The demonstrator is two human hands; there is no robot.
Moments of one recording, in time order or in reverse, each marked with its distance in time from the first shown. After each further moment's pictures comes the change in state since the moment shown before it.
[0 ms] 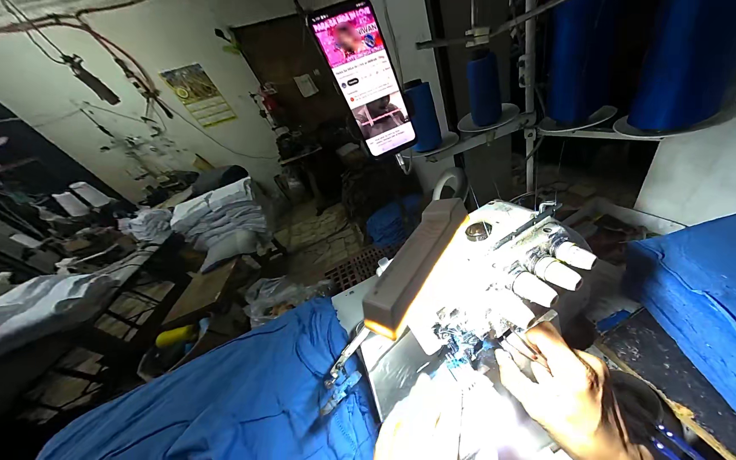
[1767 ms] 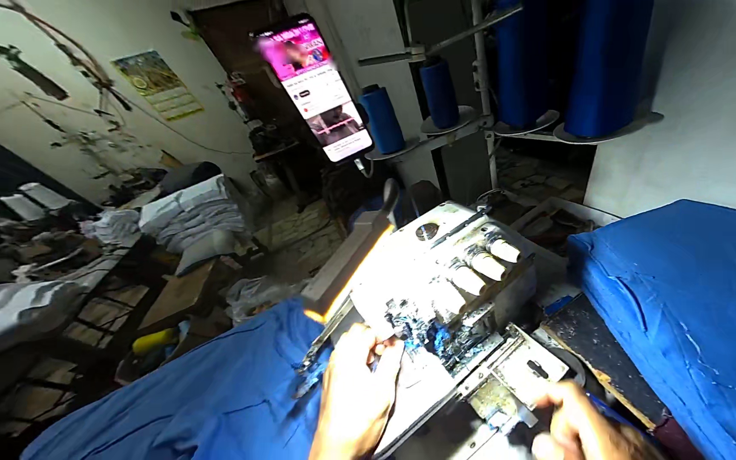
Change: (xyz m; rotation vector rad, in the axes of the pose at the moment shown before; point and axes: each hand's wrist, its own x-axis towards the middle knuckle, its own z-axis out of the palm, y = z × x) left_hand 0.067 -0.045 0.010 -0.147 0.116 -0.238; right_hand -0.027 -0.033 -0.149 0.173 -0.695 0.266
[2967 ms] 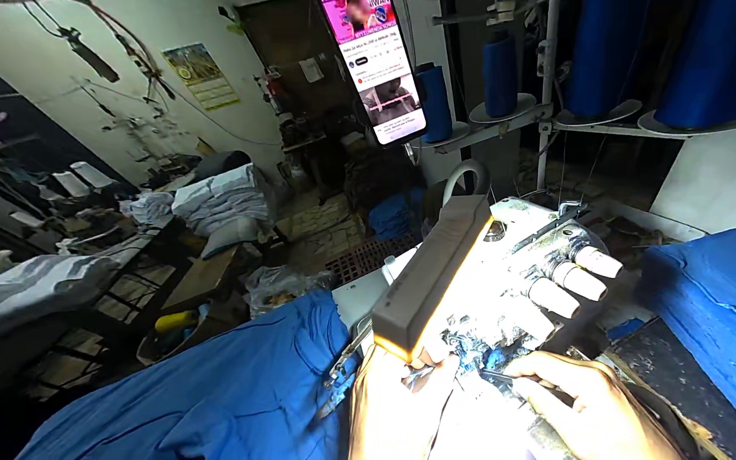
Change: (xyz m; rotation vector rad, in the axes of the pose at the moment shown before) left_hand 0.004 -0.002 0.007 -0.116 0.131 -0.027; right_hand 0.113 0.037 0.051 0.066 0.058 -0.277
